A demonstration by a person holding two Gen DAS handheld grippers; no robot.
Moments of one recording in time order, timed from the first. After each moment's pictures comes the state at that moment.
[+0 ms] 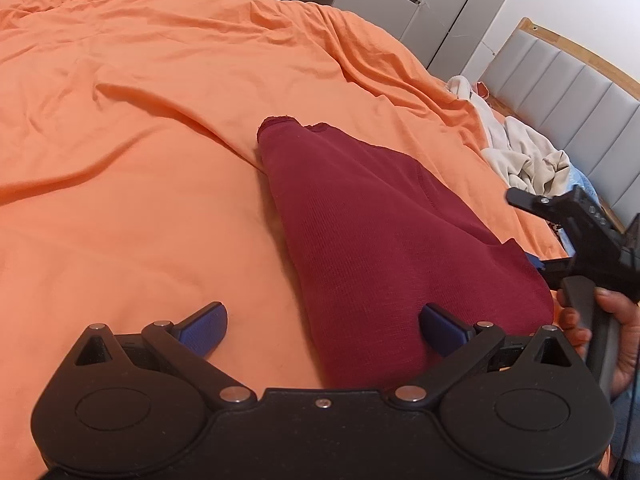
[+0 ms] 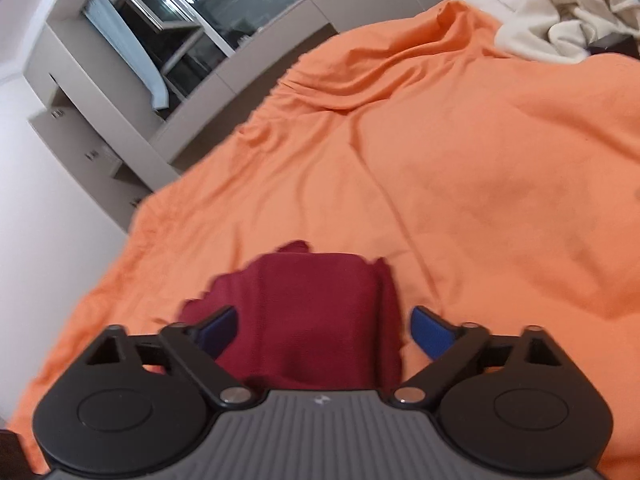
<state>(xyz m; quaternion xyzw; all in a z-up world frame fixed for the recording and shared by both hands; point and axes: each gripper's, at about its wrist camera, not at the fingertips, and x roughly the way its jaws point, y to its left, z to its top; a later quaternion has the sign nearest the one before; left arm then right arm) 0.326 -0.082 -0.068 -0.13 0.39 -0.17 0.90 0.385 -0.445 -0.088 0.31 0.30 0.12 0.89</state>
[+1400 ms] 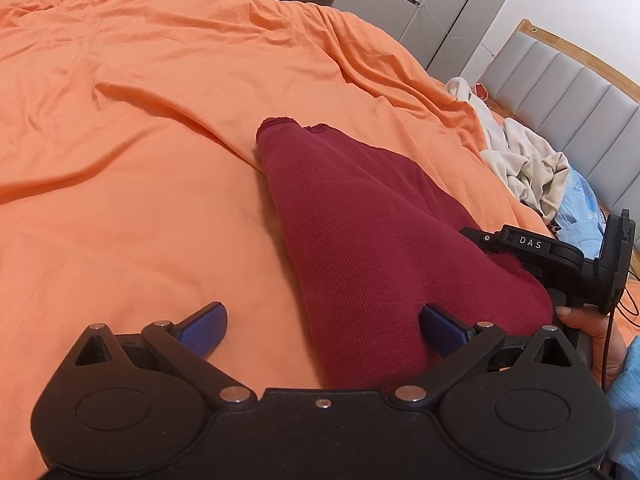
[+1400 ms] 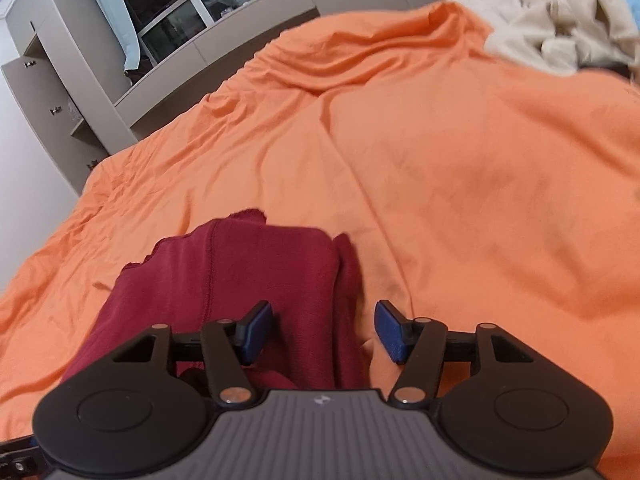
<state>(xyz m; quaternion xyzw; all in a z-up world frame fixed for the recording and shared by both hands) 0.327 -0.082 -0.068 -0.13 0.39 -0.17 0.90 0.384 -0.425 -0.095 0.24 0.34 0.08 0.90</state>
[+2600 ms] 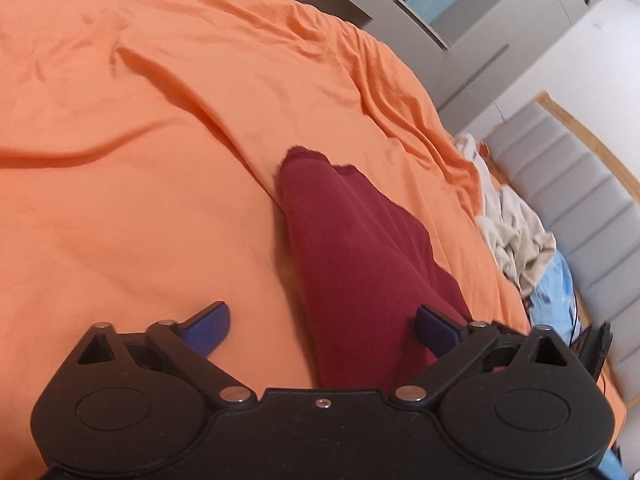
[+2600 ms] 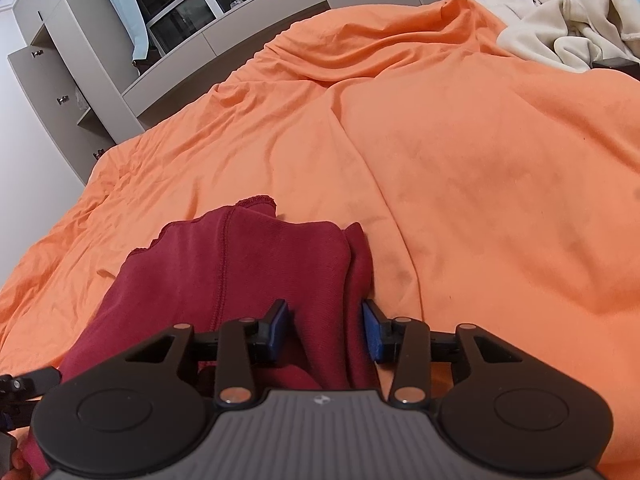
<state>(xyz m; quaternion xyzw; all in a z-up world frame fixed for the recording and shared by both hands) 0.372 -0.051 -0.080 -0.26 0.38 -0.18 0.87 0.383 -0.418 -0.095 0.23 0.34 0.09 0.91</state>
